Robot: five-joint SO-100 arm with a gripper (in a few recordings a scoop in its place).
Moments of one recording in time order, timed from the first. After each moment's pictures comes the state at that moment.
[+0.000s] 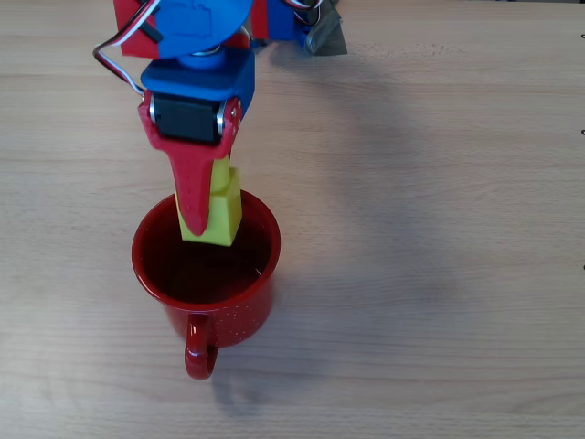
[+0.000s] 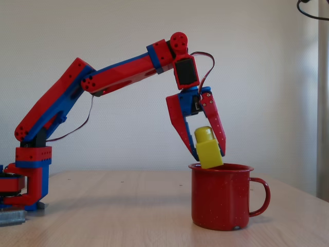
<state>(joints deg) 7.5 53.8 27.9 95.0 4.5</state>
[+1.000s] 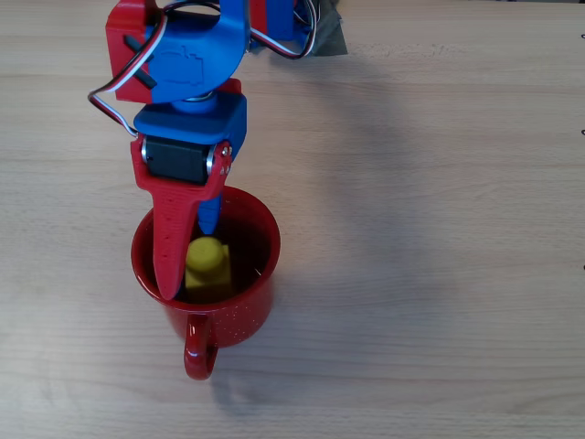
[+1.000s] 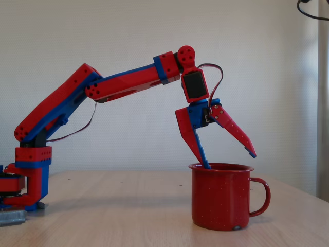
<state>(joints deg) 8.2 48.9 26.5 89.1 5.2</state>
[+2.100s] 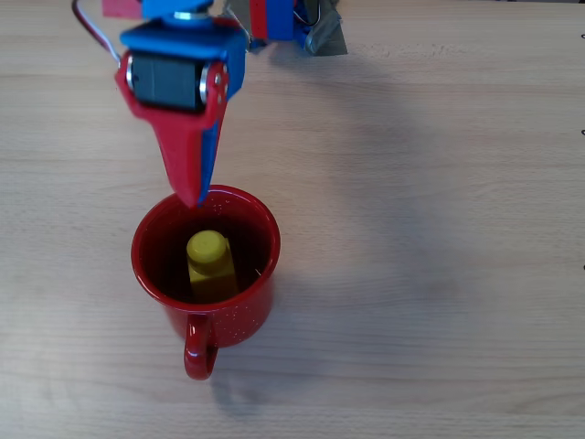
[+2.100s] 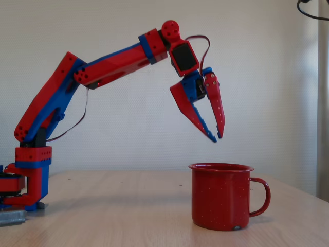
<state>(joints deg) 7.6 64.3 35.4 83.2 5.3</state>
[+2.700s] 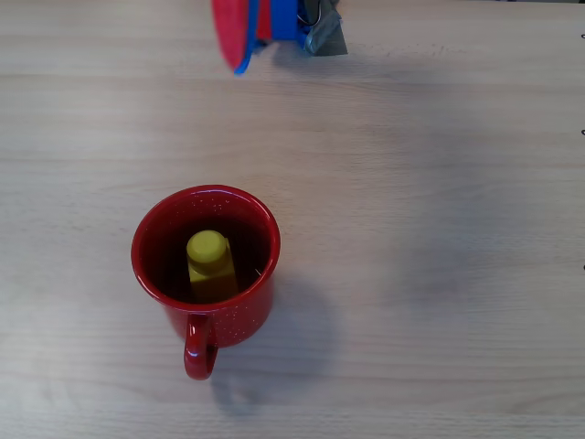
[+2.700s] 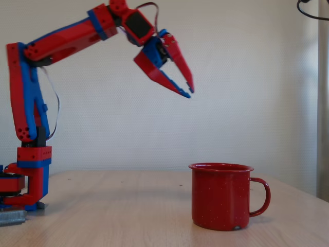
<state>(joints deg) 2.7 108.9 78.0 68.6 5.3</state>
